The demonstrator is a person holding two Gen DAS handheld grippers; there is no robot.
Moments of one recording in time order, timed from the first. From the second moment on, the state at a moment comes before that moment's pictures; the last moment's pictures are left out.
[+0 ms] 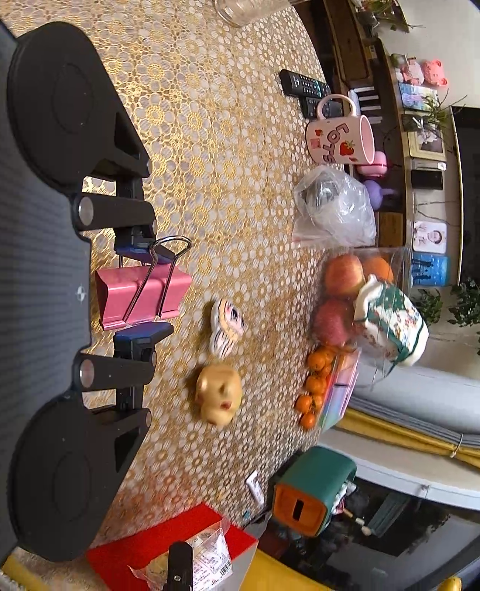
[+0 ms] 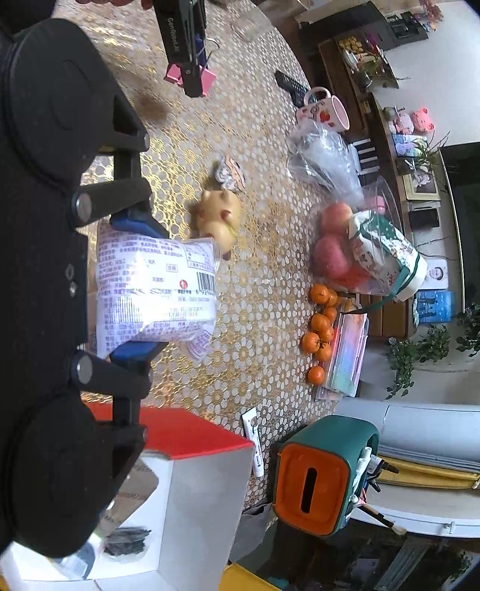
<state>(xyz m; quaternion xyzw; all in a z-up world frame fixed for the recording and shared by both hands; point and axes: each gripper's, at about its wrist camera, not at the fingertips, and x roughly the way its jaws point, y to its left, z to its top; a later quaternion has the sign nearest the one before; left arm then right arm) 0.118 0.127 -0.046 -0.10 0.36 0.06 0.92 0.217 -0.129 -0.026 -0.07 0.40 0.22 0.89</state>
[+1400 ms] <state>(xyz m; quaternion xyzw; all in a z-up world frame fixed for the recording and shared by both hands) 0.147 -0.121 0.022 0.00 0.36 -0.14 0.92 0.196 -0.339 0.013 -0.01 0.36 0.11 0.93</state>
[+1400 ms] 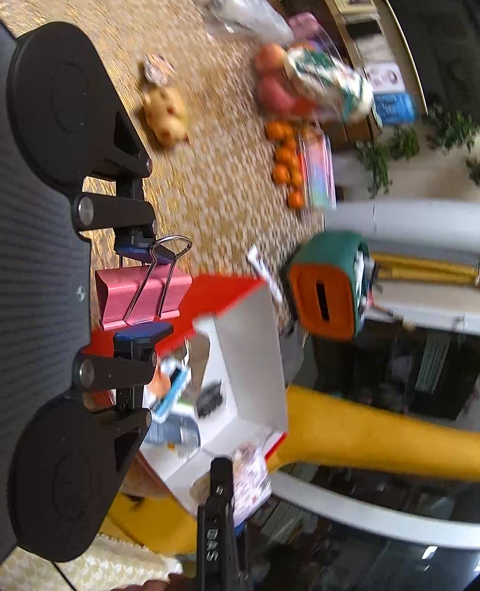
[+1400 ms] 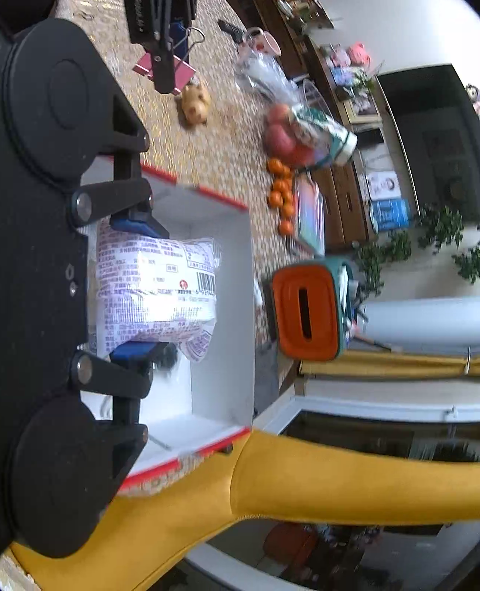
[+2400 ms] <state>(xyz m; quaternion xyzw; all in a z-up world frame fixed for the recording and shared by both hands) 0.227 -0.249 -0.027 0.08 0.41 -0.21 0.88 0.270 -0.376 -0.048 -0.02 0.41 0.06 0.91</state>
